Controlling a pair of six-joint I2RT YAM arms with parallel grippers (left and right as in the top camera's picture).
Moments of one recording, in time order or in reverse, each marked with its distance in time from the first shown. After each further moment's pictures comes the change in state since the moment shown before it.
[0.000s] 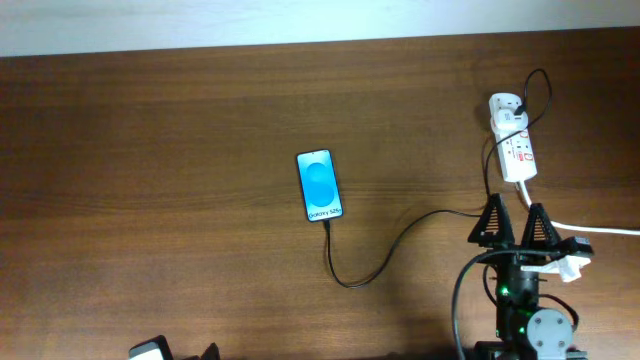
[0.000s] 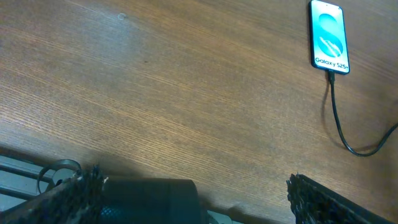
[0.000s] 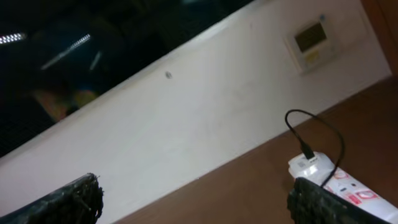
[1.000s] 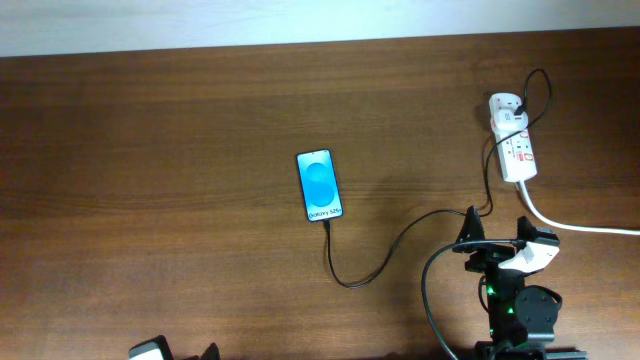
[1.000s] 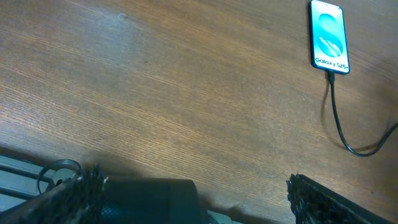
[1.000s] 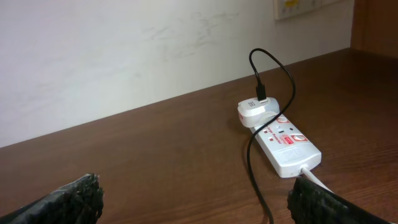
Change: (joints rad) left arm 0.000 0.000 0.000 0.000 0.000 0.000; right arm 0.000 0.001 -0.025 -0.262 0.000 -0.280
